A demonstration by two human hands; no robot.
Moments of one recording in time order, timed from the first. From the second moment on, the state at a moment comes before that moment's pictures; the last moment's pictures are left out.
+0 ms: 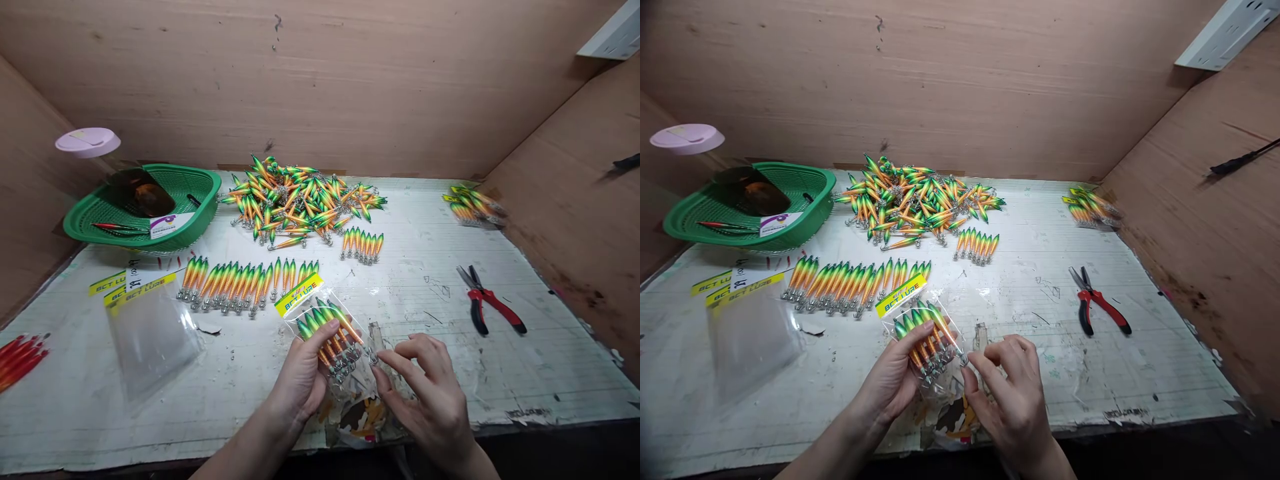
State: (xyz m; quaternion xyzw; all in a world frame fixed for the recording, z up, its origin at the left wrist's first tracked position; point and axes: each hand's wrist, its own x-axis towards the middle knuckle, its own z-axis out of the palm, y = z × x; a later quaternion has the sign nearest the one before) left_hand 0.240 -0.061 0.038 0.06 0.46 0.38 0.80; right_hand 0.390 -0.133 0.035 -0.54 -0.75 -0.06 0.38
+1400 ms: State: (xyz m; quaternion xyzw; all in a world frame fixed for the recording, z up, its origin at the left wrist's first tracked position) left_hand 0.241 -0.060 0.037 0.02 0.45 0.36 0.82; right_hand 0.394 -0.136 0.035 -0.54 -0.75 -0.04 0.38
